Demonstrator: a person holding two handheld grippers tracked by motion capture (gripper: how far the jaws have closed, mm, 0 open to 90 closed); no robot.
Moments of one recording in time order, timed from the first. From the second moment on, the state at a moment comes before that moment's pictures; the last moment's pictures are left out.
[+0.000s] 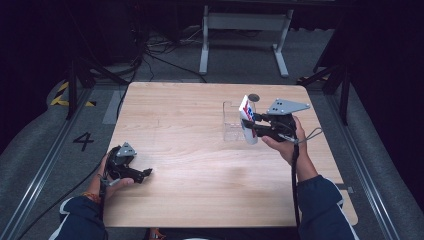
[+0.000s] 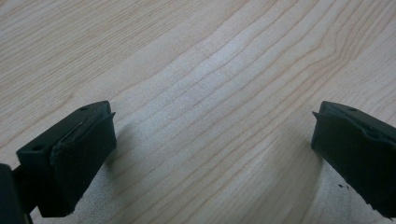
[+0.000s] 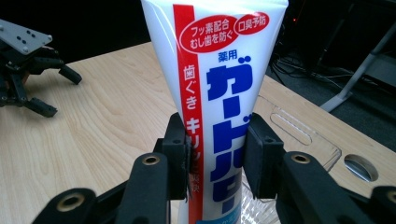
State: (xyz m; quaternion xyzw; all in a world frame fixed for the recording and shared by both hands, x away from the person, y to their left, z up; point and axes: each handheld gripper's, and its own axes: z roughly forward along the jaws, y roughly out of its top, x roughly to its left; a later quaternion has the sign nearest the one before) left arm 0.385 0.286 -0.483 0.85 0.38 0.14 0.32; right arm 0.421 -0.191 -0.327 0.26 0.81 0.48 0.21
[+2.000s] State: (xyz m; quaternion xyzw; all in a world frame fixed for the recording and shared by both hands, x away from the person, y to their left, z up) left arm 0.384 0.286 -0.483 0.85 0.38 0.15 0.32; right arm 0.506 -0.187 -0.353 0.33 0.78 0.48 0.22
